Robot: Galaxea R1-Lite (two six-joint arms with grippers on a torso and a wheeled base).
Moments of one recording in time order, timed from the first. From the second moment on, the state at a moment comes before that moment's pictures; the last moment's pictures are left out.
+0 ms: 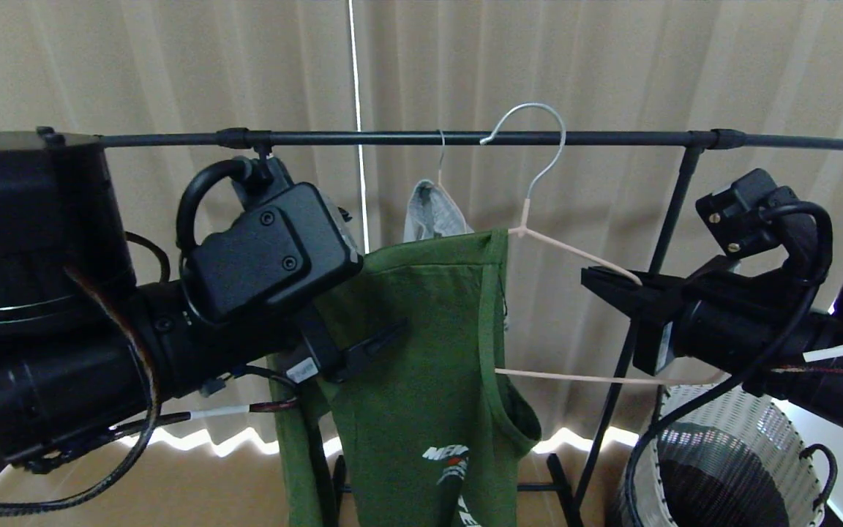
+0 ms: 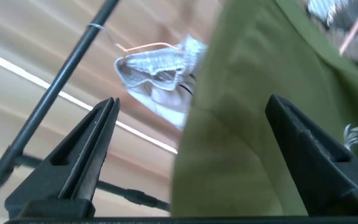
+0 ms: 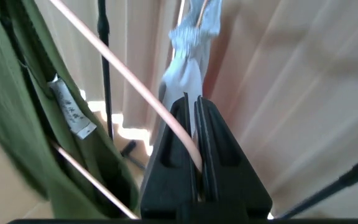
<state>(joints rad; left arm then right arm) -0.72 1.44 -0.85 -0.43 0.02 0.80 0.59 1.44 -0.67 -0.63 -0.07 -0.07</state>
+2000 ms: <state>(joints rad) -0.64 1.55 -0.84 -0.56 0.14 0.80 0.62 1.41 -0.59 -0.71 0.00 -0.10</state>
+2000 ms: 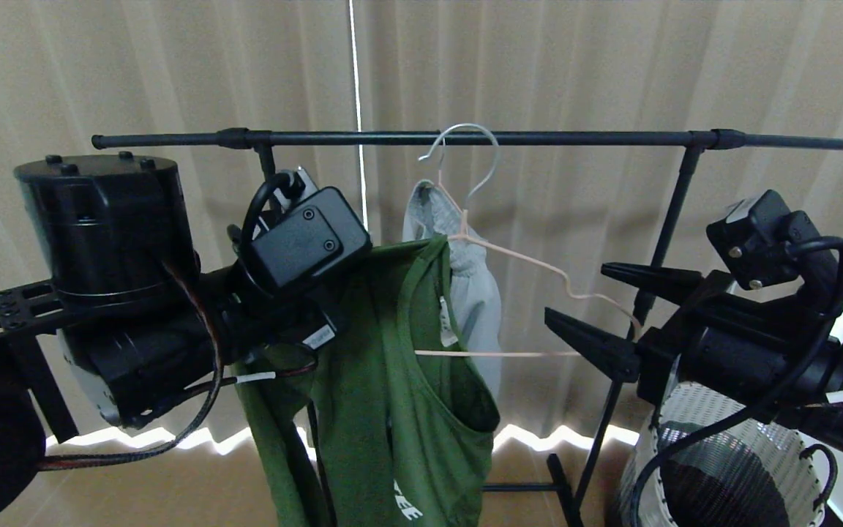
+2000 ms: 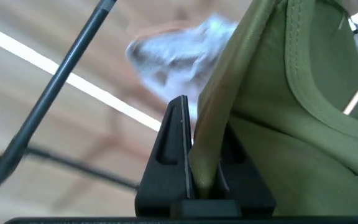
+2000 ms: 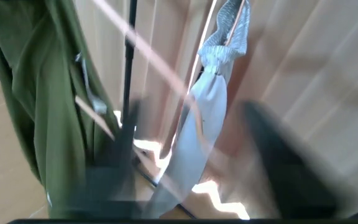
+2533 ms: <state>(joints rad) -0.60 1.57 -0.84 -0.65 0.20 0.69 0.64 1.40 -0.47 -0.76 0.01 -0.09</state>
